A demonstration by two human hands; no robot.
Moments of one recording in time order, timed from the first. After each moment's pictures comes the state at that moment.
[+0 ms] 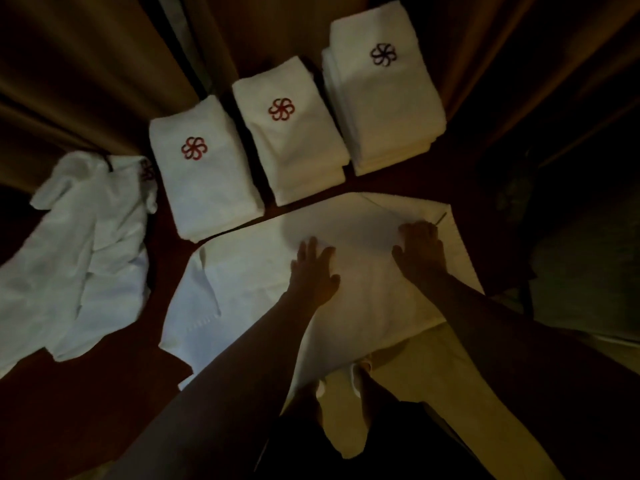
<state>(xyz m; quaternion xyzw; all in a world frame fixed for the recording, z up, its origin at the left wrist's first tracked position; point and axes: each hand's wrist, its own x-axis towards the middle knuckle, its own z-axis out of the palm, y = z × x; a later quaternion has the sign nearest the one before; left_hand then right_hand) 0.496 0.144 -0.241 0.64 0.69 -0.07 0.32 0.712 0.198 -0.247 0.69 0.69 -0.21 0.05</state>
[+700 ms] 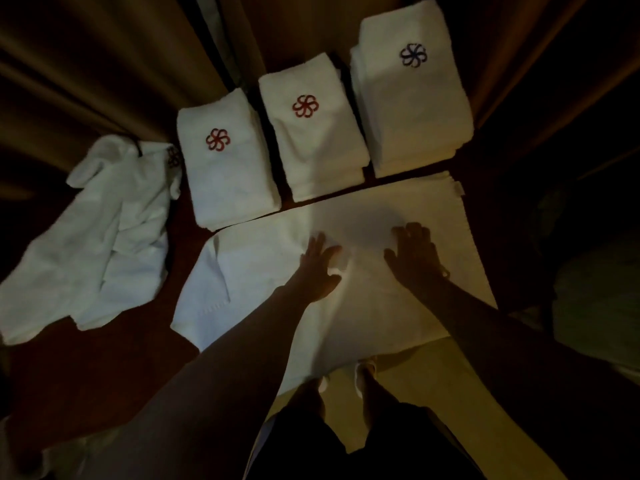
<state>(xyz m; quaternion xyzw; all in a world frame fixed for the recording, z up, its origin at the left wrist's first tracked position) 0.480 0.142 -0.231 0.61 0.69 0.02 0.39 0.684 0.204 -0.235 0.62 0.75 -0.23 0.05</state>
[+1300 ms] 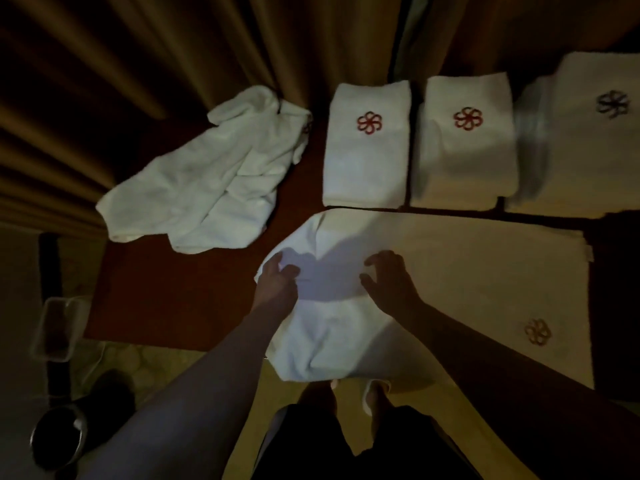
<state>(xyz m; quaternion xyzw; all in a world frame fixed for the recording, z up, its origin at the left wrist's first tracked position) 0.303 -0.012 -0.215 0.34 0.90 0.07 0.27 0.494 0.121 -0.223 0.43 0.83 -0.36 0.01</state>
